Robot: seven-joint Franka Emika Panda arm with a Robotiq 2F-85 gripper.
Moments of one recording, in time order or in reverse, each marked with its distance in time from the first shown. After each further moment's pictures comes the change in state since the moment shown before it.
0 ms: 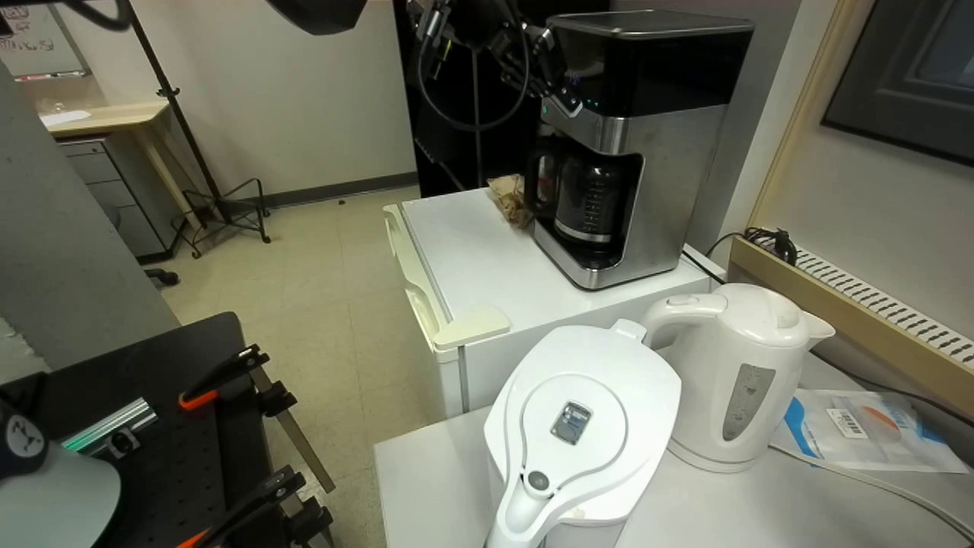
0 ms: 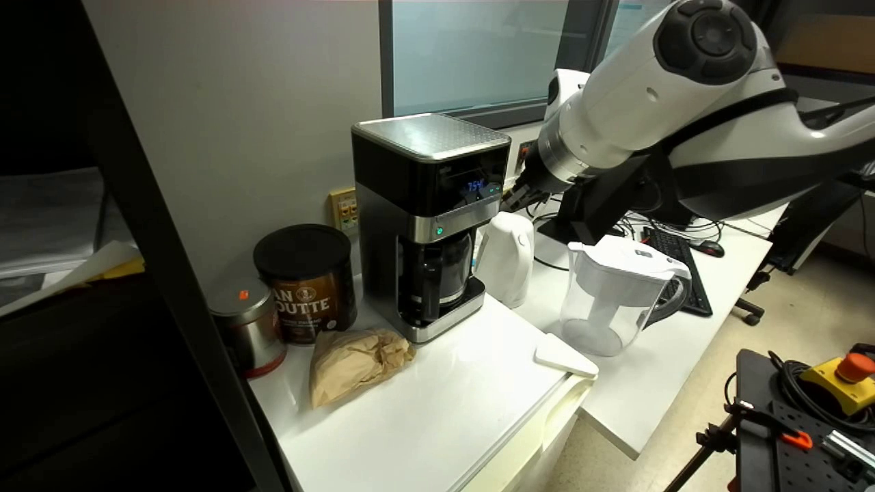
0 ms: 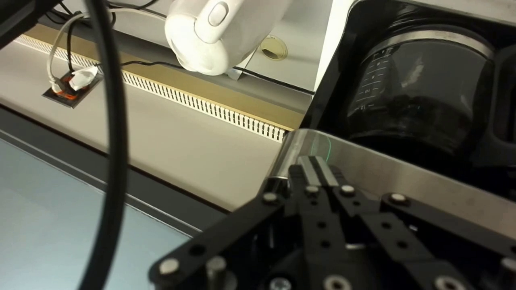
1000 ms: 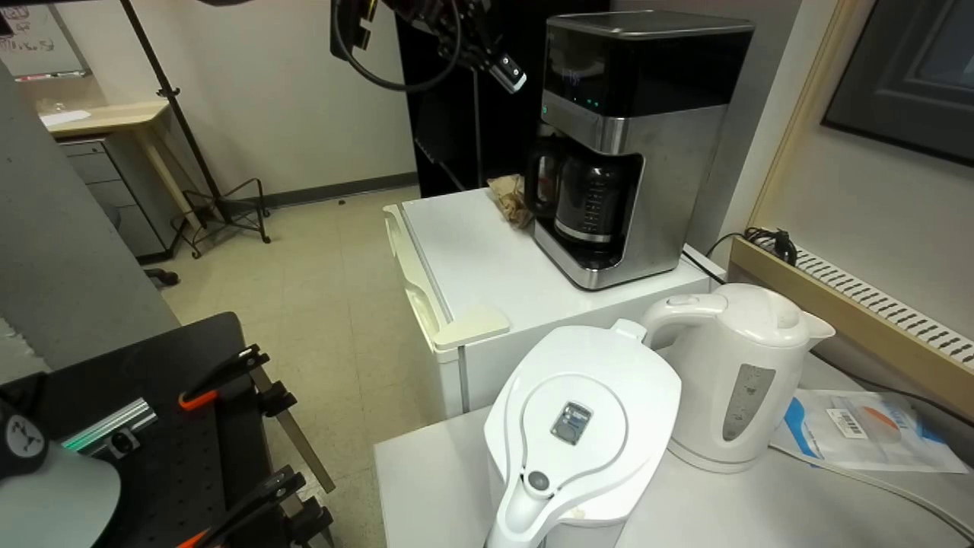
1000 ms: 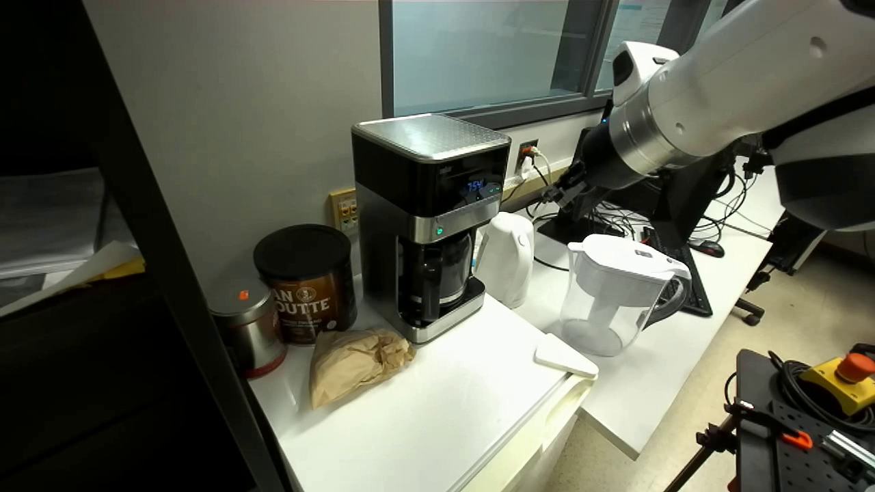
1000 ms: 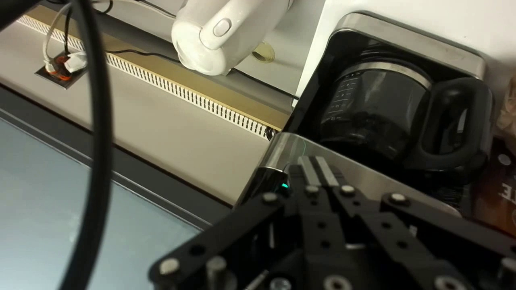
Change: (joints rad) arm -0.234 -0.259 0.265 -0.208 0.152 0.079 -0.176
